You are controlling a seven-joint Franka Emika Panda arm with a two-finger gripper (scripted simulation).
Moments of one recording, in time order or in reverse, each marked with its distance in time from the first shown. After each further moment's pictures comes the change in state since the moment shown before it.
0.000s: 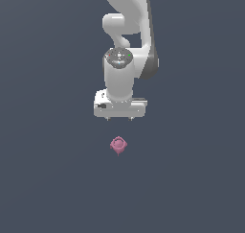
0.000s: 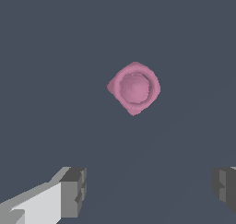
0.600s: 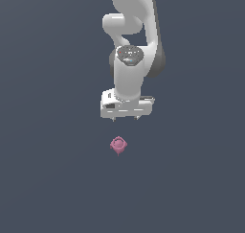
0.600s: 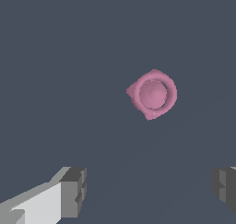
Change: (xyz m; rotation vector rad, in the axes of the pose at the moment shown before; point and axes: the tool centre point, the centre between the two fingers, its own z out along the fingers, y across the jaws) arm 0.004 -0.025 -0.007 -0.010 0.013 -0.087
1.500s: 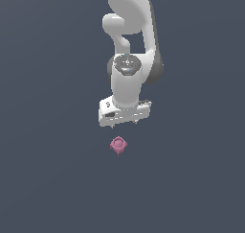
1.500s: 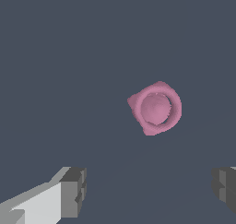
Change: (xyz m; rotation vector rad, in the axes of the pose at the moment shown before) arm 0.017 0.008 0.015 0.000 0.002 -0.149
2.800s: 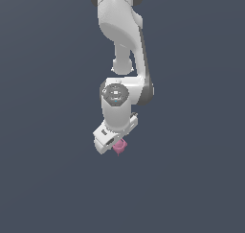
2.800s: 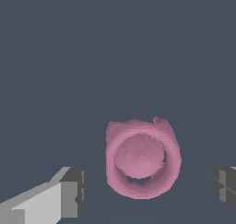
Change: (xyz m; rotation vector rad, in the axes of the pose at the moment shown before) arm 0.042 0.034 0.059 0.017 0.018 -0.481
